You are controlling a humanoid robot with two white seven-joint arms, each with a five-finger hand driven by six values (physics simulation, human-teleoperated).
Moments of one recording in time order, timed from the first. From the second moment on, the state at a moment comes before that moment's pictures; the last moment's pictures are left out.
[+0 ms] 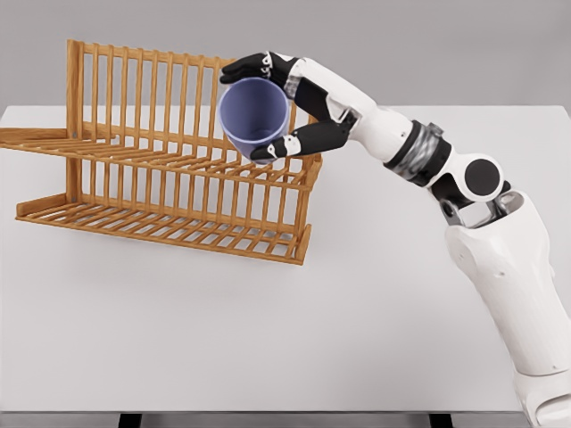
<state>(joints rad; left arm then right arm) 0.02 0.00 0.02 -0.04 -2.27 0.06 -0.34 -0.58 -0.25 0.40 -1.59 -0.42 -0.09 0.61</state>
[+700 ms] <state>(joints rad) 0.02 0.00 0.02 -0.04 -2.27 0.06 -0.34 -0.56 -0.32 0.39 -1.69 -0.42 -0.09 0.61</state>
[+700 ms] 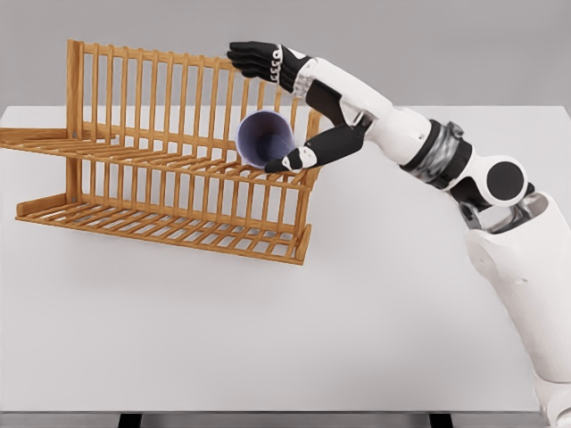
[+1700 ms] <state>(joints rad) 0.02 0.00 0.02 -0.04 -2.27 0.06 -0.34 -0.19 -0.70 0.11 -1.76 -0.56 -0.23 0.61</state>
